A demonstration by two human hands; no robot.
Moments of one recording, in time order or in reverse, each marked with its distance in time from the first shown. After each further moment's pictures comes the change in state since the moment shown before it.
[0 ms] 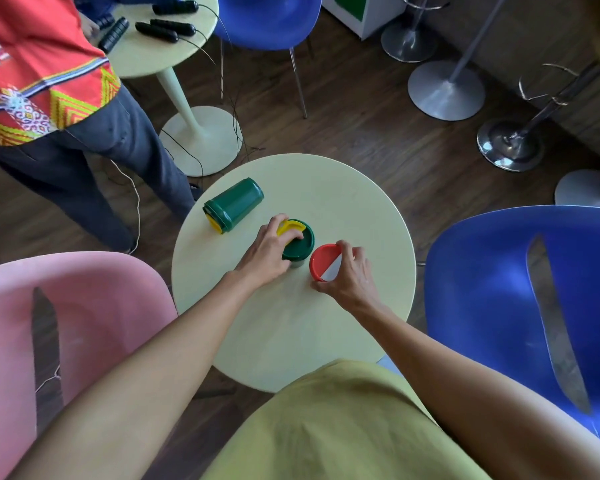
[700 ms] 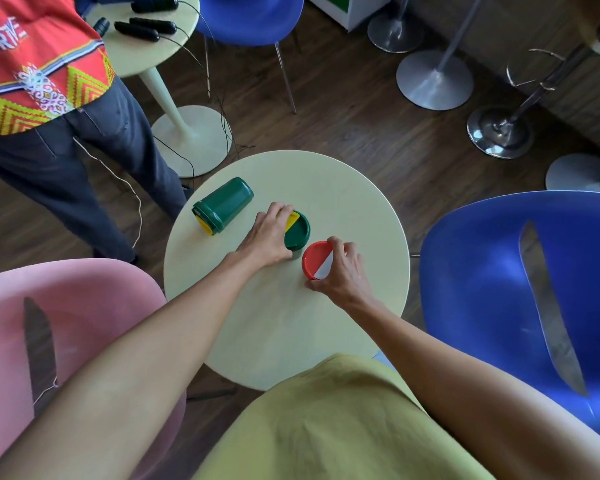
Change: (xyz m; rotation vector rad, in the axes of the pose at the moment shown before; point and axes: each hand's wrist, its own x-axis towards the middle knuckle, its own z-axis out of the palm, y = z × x) left_hand 0.031 0.016 -0.010 0.078 -0.070 -0.044; right_hand -0.001 0.000 0.000 -0.004 -0.013 -0.002
